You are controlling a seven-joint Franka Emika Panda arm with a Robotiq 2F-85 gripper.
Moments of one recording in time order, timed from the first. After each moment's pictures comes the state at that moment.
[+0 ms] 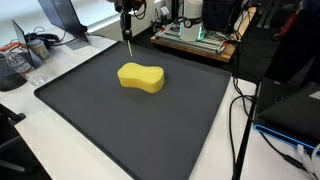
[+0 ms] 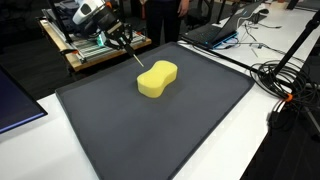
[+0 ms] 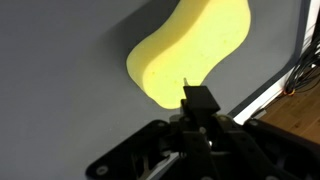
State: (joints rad) arm -0.22 -0.14 -0.16 -2.61 0.95 2.57 -0.69
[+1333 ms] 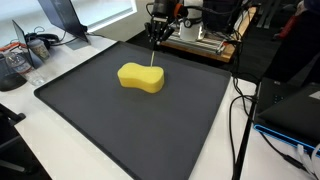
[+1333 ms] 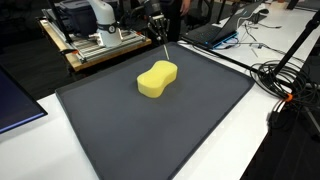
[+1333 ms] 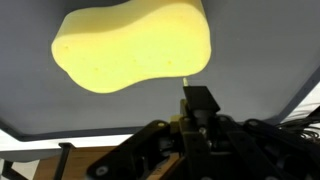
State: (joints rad) arm -0.49 -0.17 0.83 -2.76 0.95 3.23 -0.56
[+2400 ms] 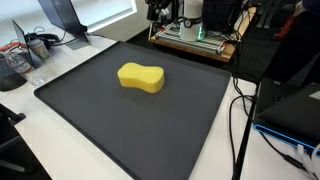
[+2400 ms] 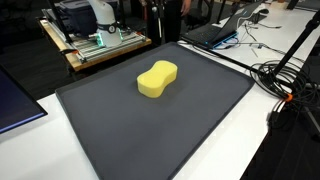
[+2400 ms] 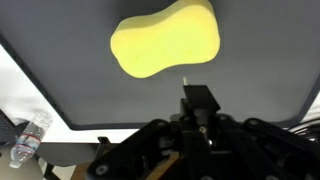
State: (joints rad) arm -0.51 -0.60 0.67 -2.66 0.27 2.54 0.06
